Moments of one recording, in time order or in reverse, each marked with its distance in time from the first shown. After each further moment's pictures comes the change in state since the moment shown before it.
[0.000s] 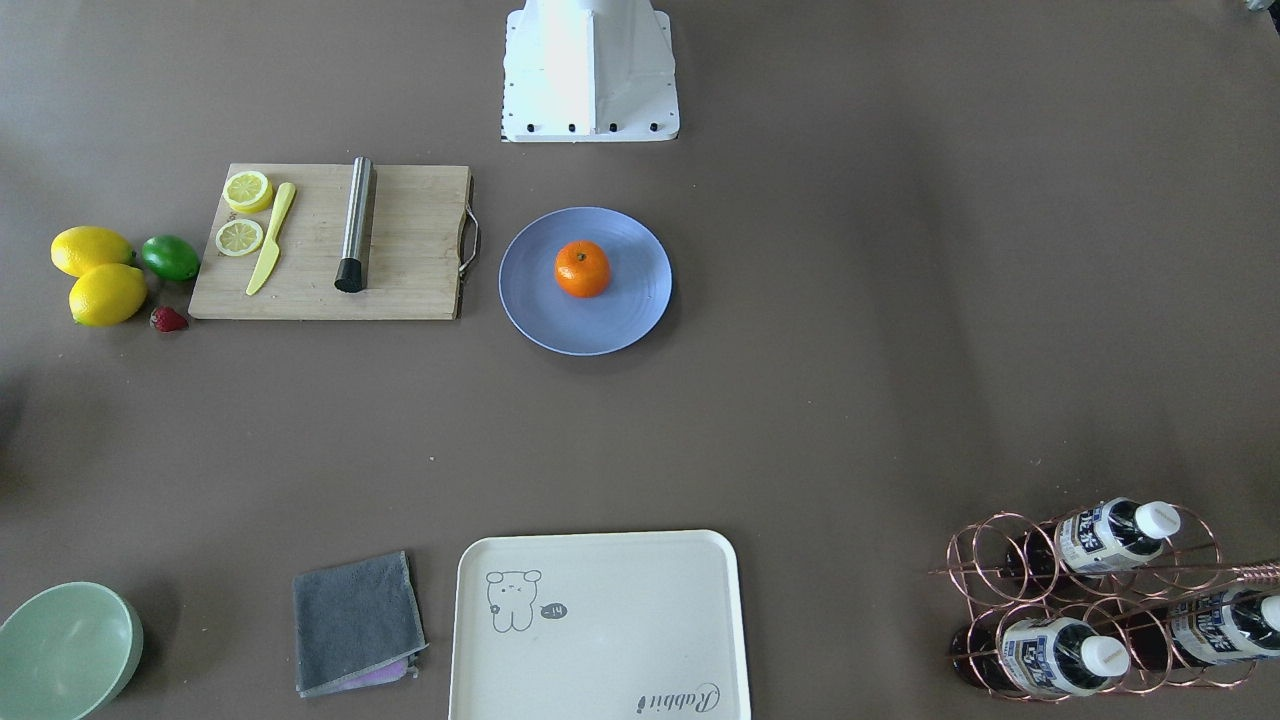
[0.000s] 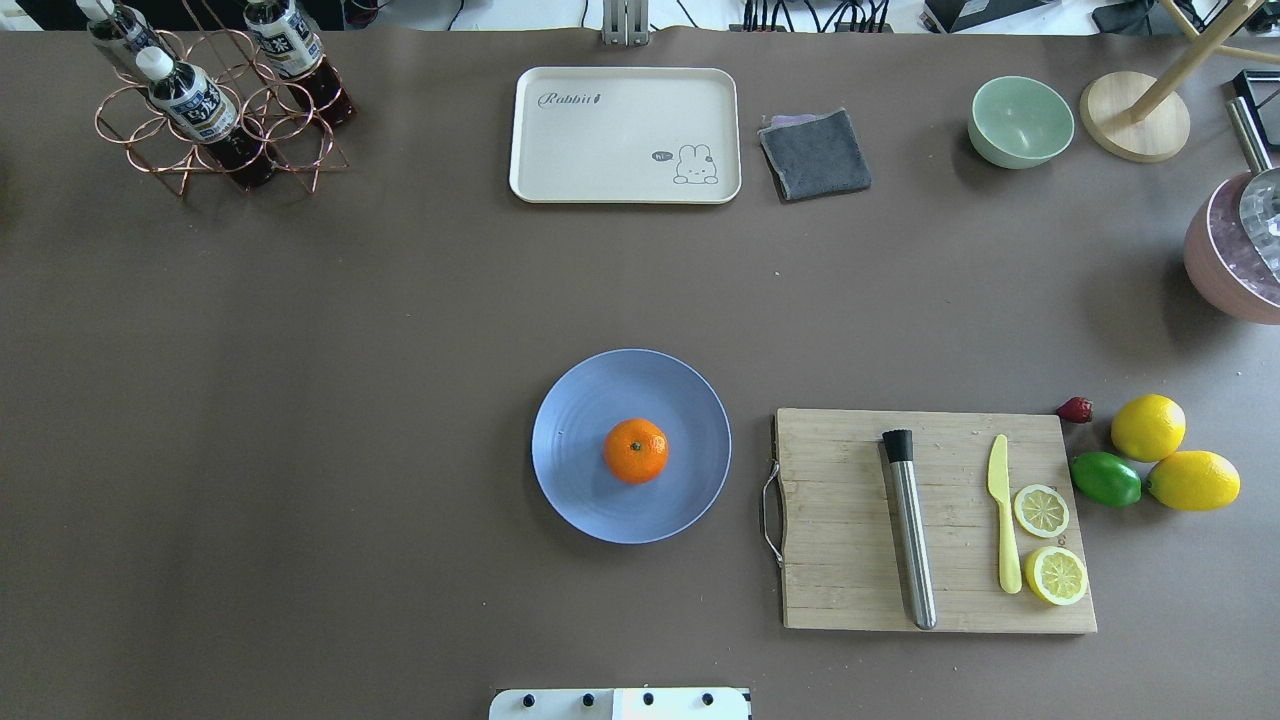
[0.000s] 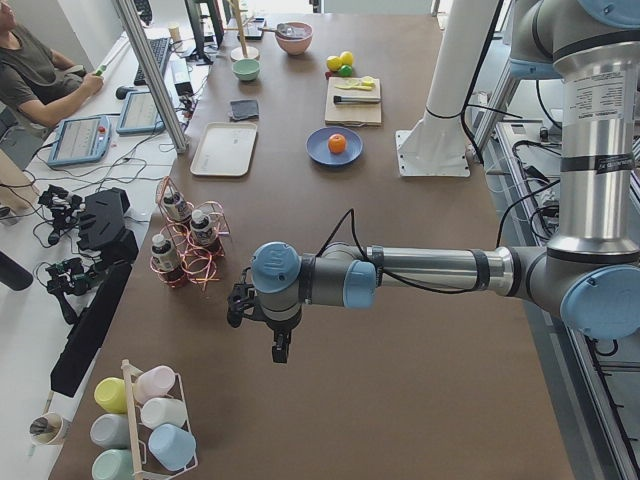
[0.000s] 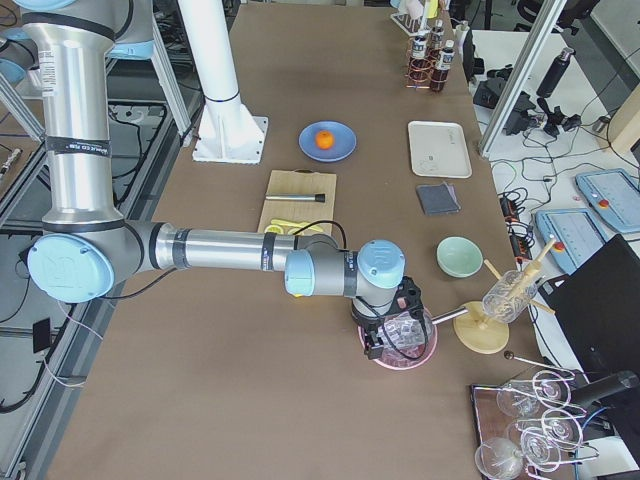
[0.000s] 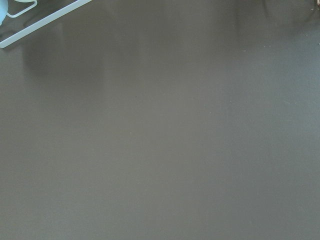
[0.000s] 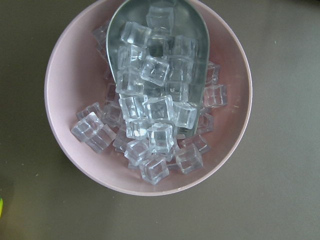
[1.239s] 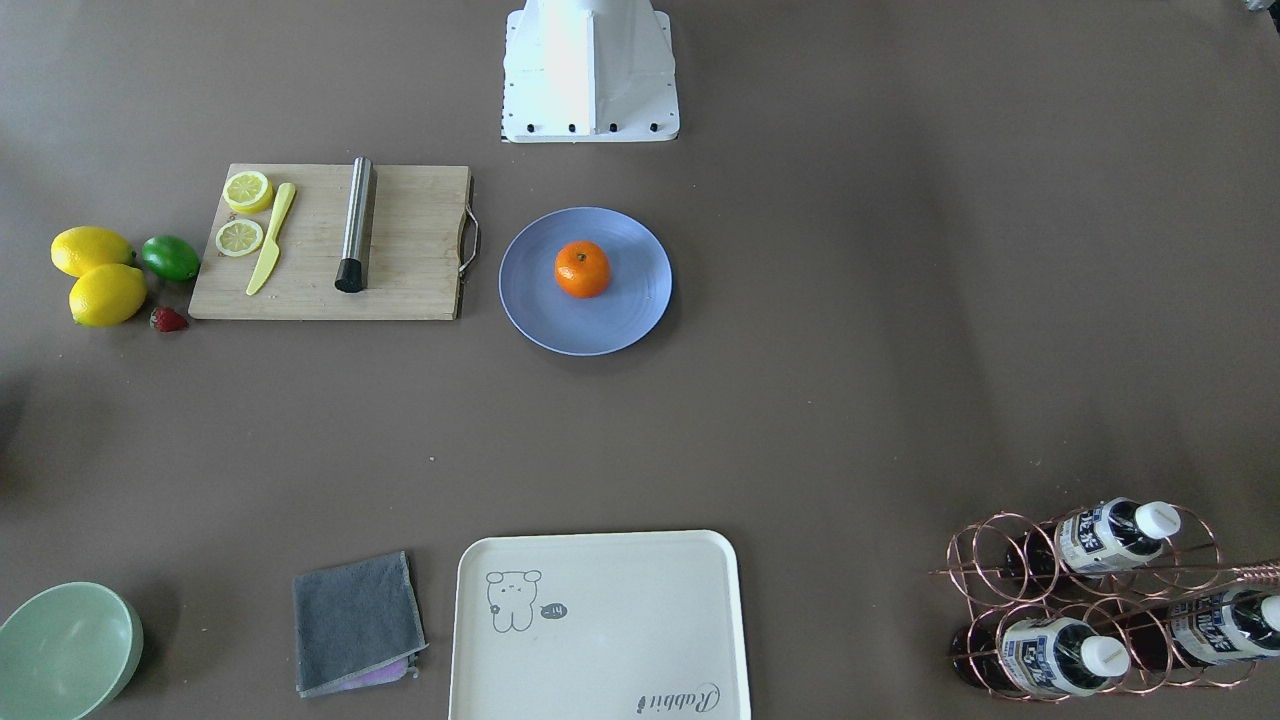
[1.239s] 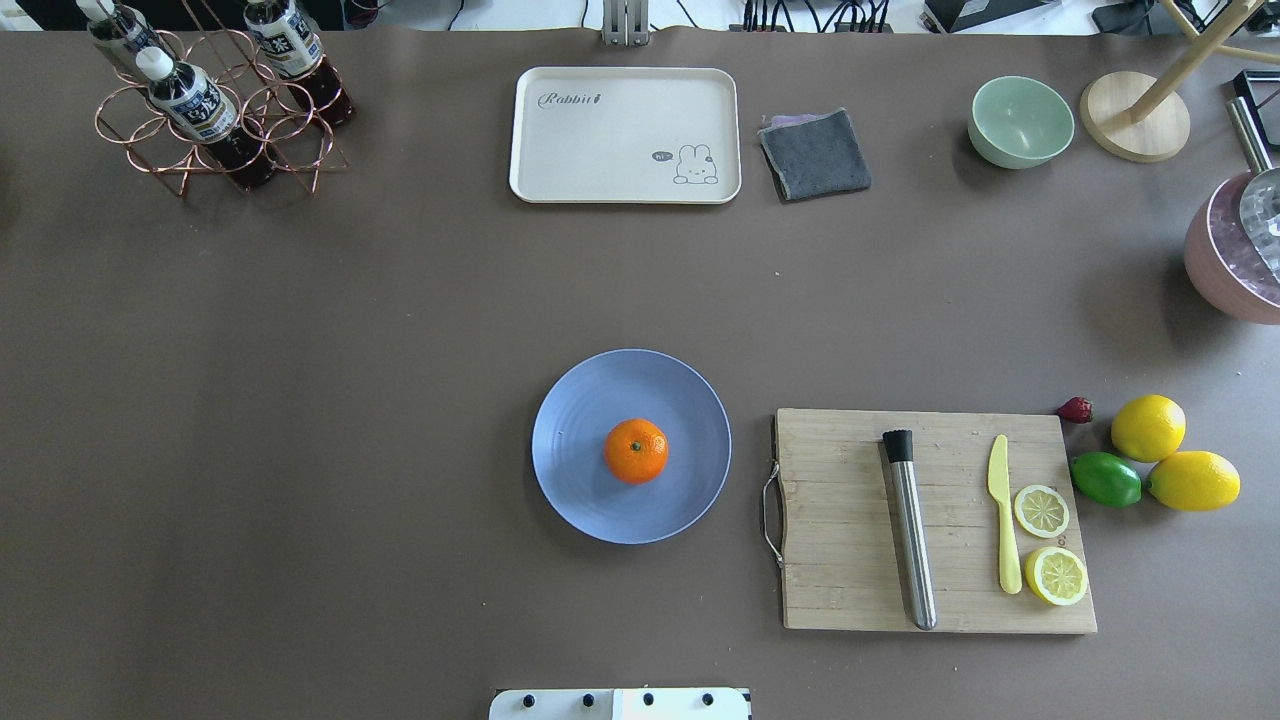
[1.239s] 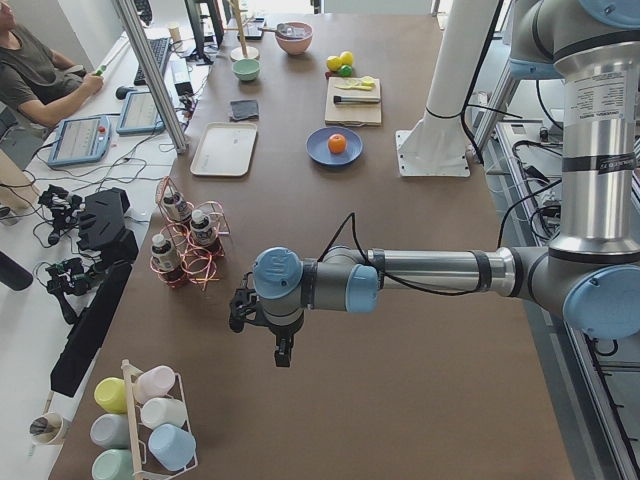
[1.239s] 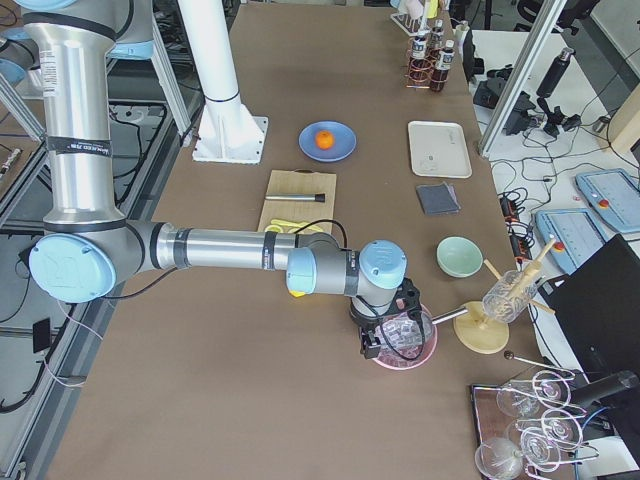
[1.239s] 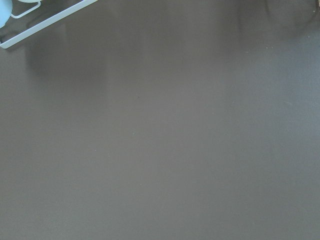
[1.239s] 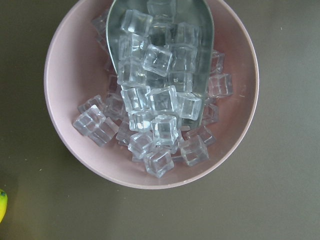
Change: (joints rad) left arm -0.001 0.006 0.015 0.005 0.000 -0.003; right arm -0.009 0.005 0.002 -0.045 0.004 0.001
